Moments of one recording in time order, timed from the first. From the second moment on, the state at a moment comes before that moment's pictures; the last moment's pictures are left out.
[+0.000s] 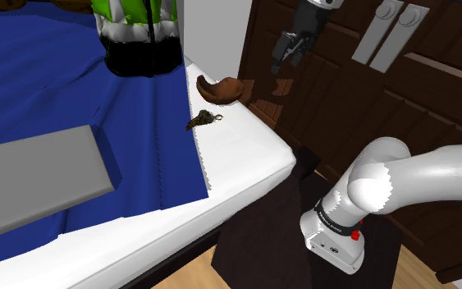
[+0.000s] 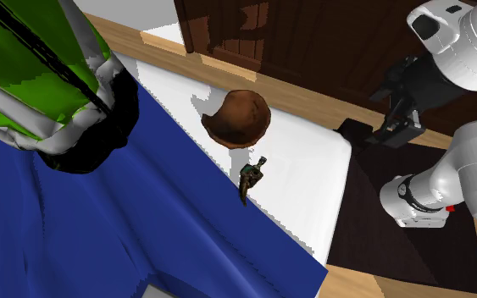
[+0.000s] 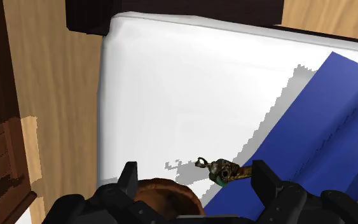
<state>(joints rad) 0.02 -0.83 0.04 -2.35 -0.04 1.70 0.10</state>
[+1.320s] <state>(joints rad) 0.27 -0.23 -0.27 -2.28 0.15 2.15 -0.70</state>
